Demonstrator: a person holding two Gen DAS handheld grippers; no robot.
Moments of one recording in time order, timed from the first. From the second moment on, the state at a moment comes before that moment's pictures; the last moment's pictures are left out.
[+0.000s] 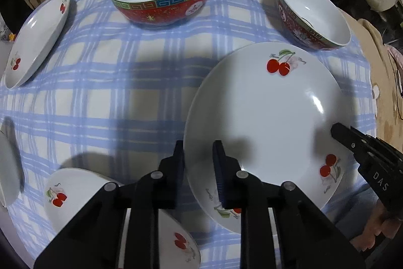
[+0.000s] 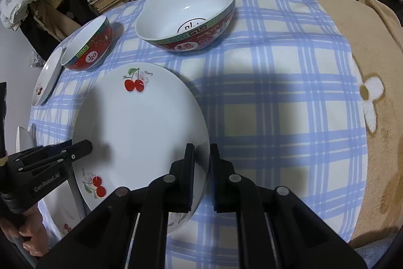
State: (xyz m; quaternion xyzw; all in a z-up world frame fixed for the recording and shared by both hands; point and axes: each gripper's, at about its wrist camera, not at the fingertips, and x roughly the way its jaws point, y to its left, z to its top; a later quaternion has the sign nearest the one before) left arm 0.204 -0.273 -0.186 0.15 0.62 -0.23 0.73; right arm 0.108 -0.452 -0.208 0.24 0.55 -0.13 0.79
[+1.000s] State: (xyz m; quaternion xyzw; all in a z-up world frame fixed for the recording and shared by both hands) left arm 0.174 -0.182 -0.117 0.11 0.59 -0.20 0.77; right arm 0.096 -0.382 -0.149 0.19 0.48 -0.06 0.85
